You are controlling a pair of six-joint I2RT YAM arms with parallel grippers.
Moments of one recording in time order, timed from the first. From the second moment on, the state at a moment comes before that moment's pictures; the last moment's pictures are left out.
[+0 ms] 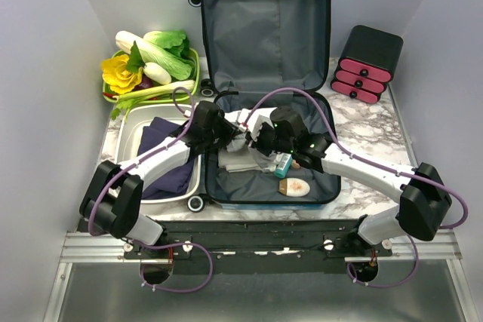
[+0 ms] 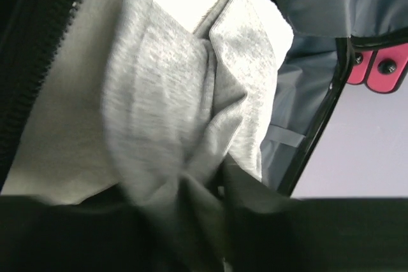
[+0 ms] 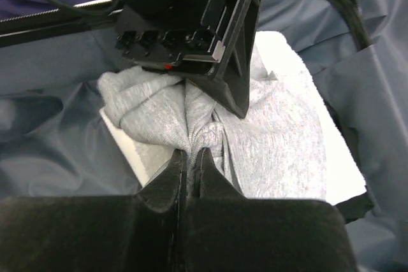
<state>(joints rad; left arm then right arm) -0.52 1.46 0.88 -0.11 0.08 -1.35 0.85 1.44 1.03 -0.07 -0.15 -0.42</state>
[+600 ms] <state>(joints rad) -0.53 1.40 0.97 -0.17 0.07 -0.96 0.85 1.41 0.99 -0.11 -0.21 -0.34</state>
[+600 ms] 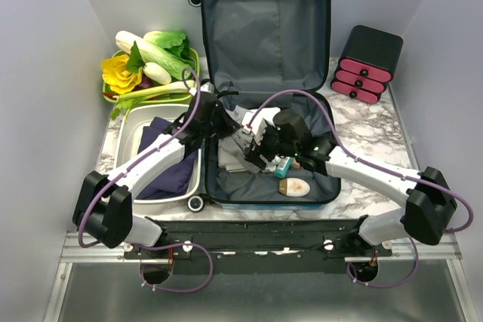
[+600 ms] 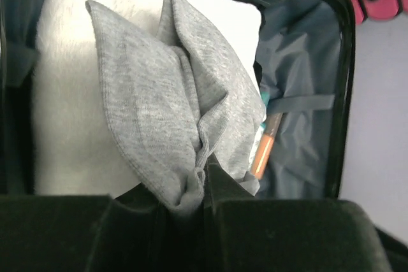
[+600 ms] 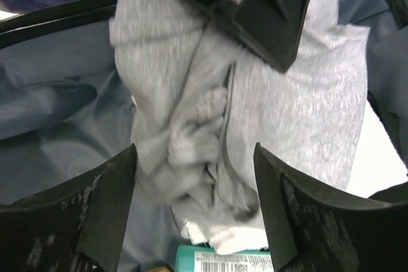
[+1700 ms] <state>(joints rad) -0.29 0.76 0.65 -0.46 -0.58 -0.58 0.85 0.96 0.83 -0.10 0.16 -0.13</state>
